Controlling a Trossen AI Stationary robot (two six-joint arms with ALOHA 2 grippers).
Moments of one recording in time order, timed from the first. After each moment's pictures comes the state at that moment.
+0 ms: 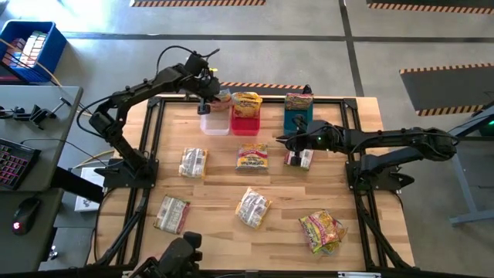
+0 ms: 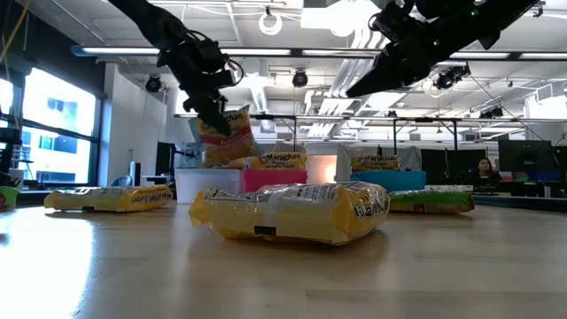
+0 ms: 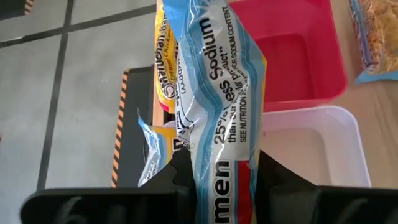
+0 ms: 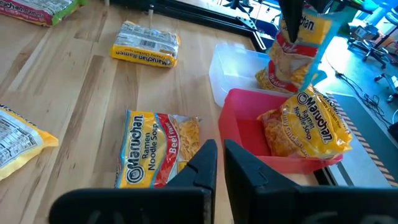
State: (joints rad) left arm 0.87 1.64 1.29 -0.61 0.30 0.90; right arm -0.17 1.14 0.66 0.04 0.09 -0.31
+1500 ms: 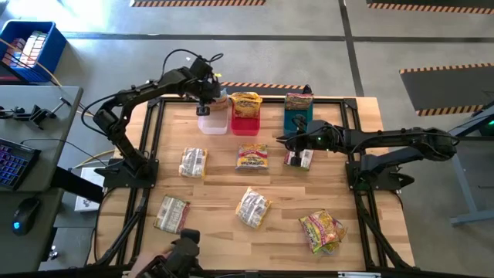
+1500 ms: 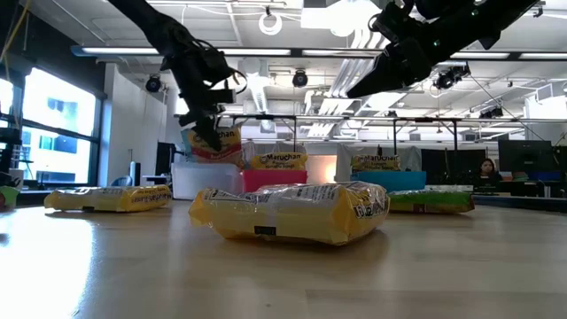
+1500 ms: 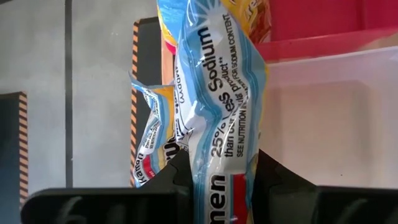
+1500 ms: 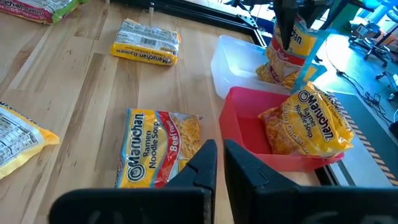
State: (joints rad) left arm 0.85 1.69 1.29 -0.63 0.06 0.94; right arm -0.17 1.14 0.66 0.03 0.09 -0.31
